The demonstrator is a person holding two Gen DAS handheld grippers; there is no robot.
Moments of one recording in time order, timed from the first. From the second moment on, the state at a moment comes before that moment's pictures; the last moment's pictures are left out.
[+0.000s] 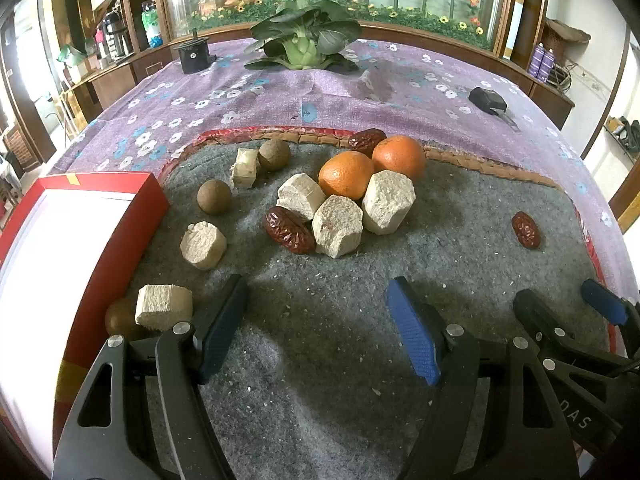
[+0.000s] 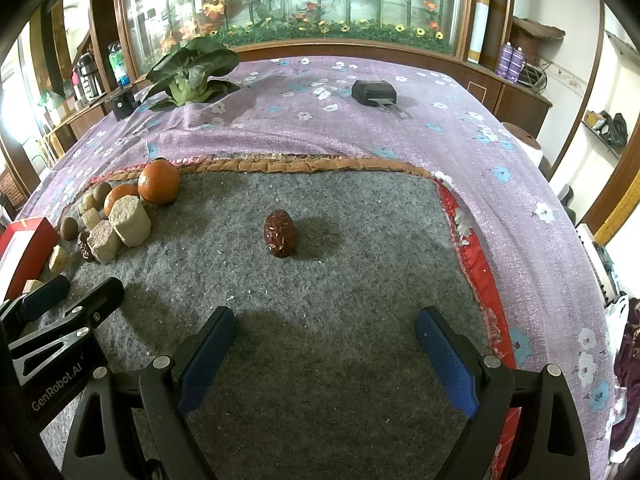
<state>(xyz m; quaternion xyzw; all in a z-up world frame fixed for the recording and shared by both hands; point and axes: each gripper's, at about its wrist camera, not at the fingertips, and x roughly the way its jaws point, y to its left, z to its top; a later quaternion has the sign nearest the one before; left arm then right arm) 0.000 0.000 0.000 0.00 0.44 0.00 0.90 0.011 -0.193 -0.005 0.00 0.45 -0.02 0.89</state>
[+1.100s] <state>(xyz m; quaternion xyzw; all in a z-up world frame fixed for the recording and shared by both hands) -0.029 0.051 0.027 -0.07 0.44 -0.11 0.89 -0.004 -0.177 0.034 -0.02 0.42 0.05 0.91</state>
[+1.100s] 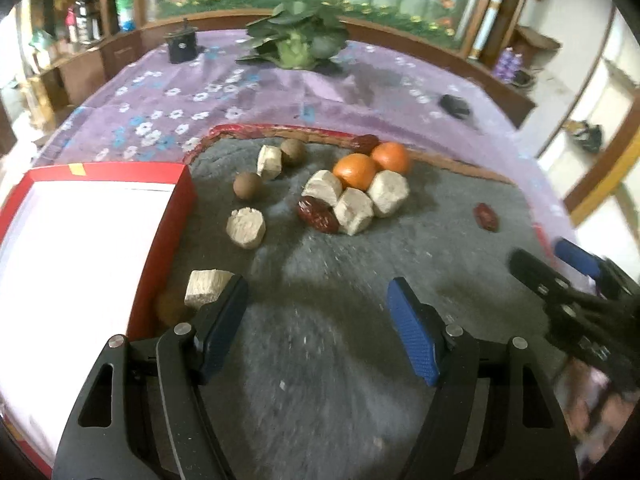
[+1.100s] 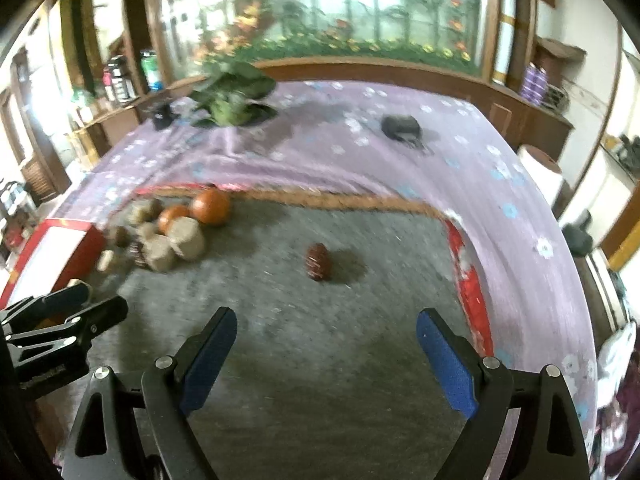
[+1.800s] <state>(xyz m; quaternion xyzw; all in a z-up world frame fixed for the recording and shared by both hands) -0.046 0.076 0.043 -0.03 0.45 -0.11 0.89 -0.008 -0.149 0.043 -0.03 0.42 0.11 0.90</state>
